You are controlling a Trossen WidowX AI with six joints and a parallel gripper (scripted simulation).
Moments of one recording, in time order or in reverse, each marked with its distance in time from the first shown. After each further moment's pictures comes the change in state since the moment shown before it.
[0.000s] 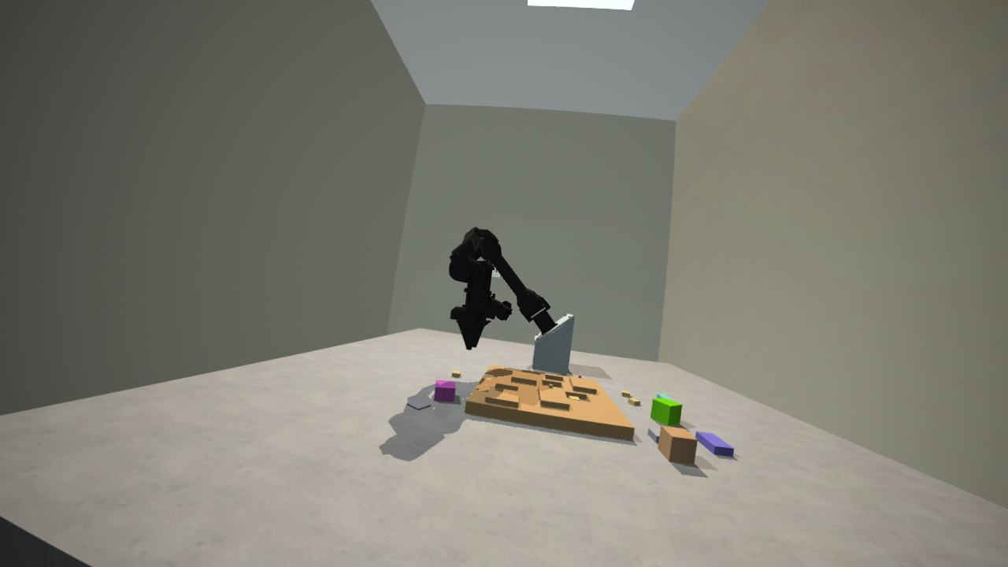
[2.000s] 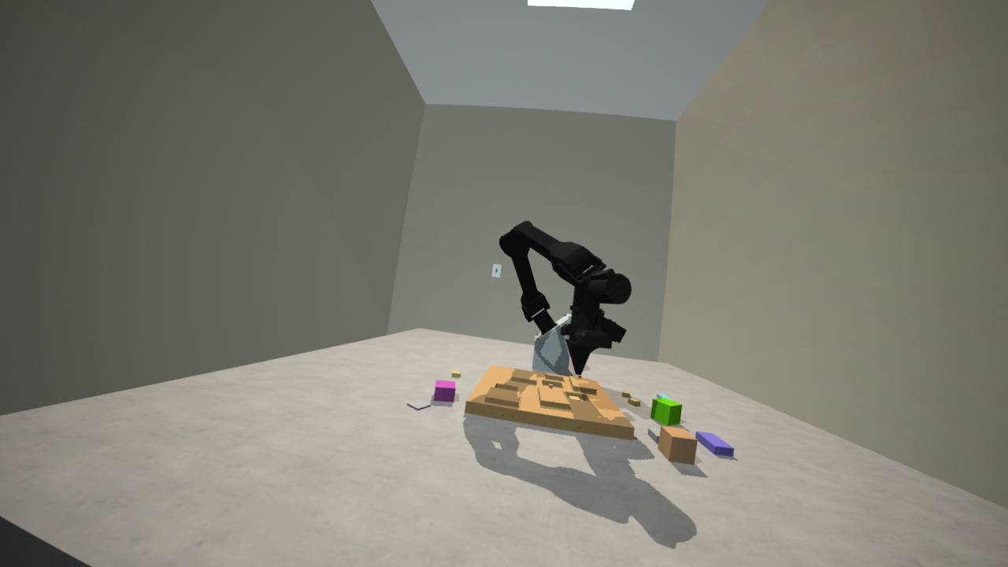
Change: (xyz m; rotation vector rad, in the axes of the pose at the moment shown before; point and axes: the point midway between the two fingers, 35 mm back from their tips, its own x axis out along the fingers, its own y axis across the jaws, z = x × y) arm 0.013 -0.039 0.257 -0.175 0.000 -0.010
